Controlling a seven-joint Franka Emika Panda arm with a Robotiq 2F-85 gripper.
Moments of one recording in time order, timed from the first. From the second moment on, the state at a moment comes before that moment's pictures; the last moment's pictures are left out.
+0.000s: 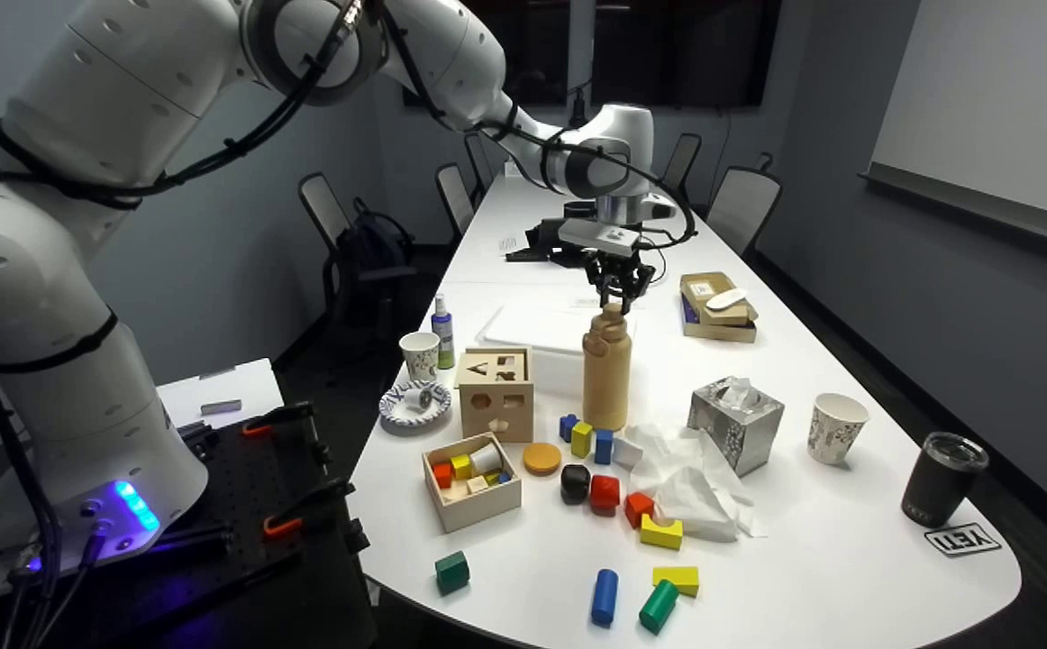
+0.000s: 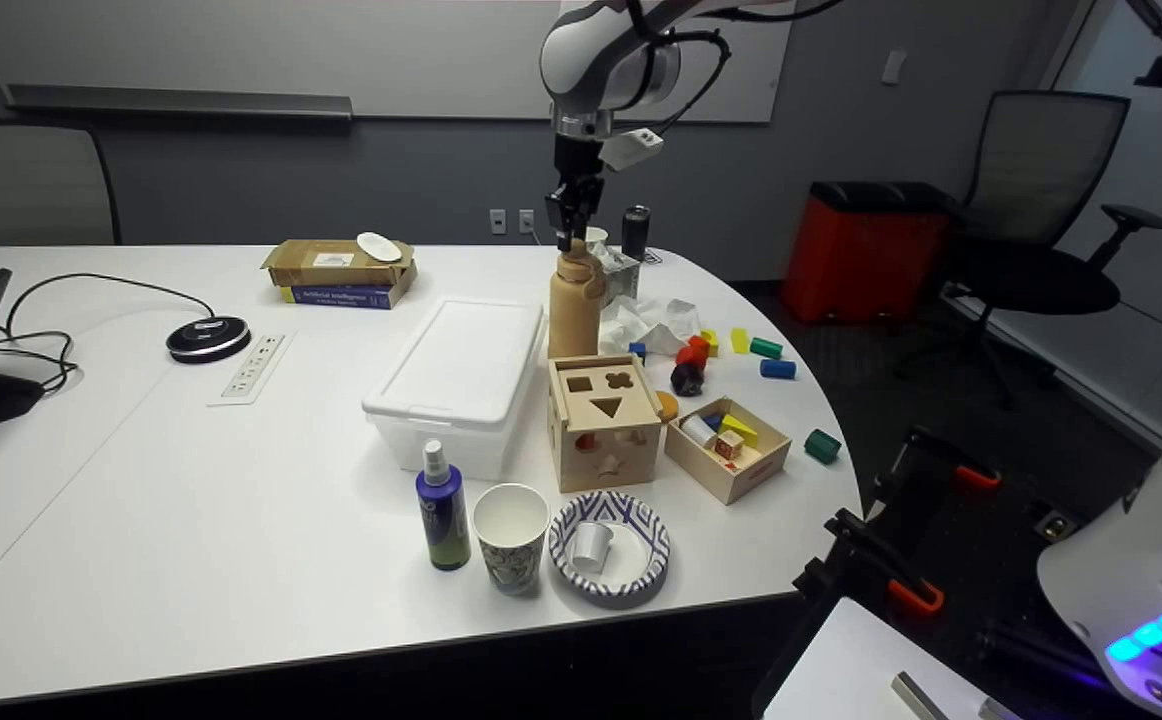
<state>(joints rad) -0.11 0.79 0.03 -1.37 -0.01 2.24 -0.35</state>
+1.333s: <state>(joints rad) -0.08 0.94 0.07 -1.07 -0.10 1.94 -0.75</state>
